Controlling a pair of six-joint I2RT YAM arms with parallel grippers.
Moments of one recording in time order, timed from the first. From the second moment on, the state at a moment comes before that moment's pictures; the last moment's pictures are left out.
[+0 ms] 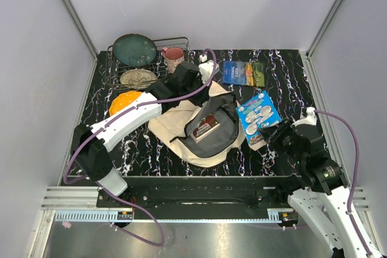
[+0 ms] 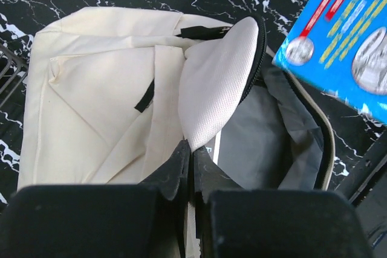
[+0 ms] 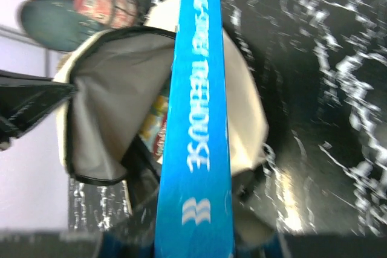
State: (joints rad) left arm -0.75 1.61 1.46 -0.49 0.11 -0.05; right arm 0.37 0.45 0.72 -0.75 0.10 0.89
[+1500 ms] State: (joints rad) left arm -0.83 1.49 1.54 -0.50 0.05 -0.09; right arm 0.65 1.29 0.56 0.30 -0.16 1.24
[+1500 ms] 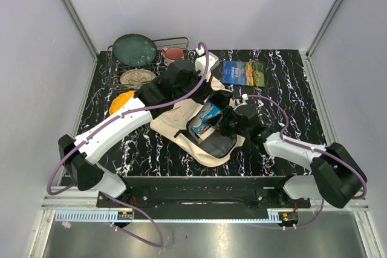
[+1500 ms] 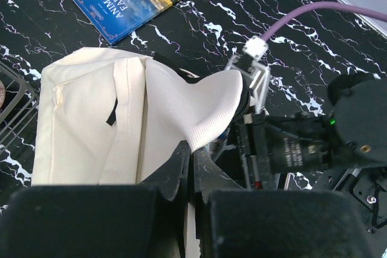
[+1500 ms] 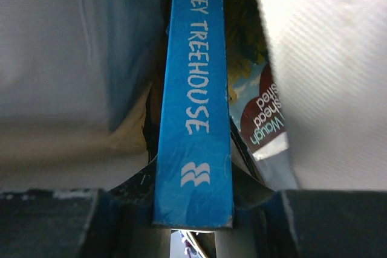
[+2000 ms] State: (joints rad) left arm -0.83 1.46 1.53 -0.49 0.04 -0.11; right arm 0.76 1.67 0.68 0.61 0.08 1.31
